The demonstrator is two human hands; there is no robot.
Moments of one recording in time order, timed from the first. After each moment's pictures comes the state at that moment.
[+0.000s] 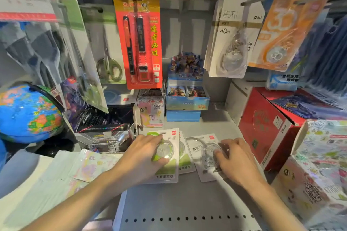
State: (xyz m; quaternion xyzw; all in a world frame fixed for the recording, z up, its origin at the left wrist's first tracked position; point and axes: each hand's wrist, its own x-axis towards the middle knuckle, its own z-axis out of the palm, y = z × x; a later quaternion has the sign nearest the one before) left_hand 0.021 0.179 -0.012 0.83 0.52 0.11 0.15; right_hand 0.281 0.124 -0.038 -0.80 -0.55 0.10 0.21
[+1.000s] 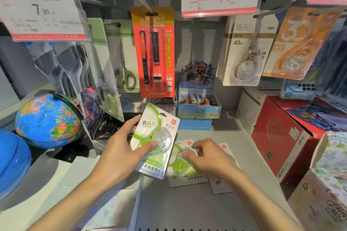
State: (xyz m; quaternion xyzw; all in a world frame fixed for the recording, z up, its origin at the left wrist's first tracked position) left_hand -0.034 0.172 0.022 0.68 0.53 0.42 0.29; right_hand 0.213 0.178 -0.020 -0.72 -0.64 0.19 0.17
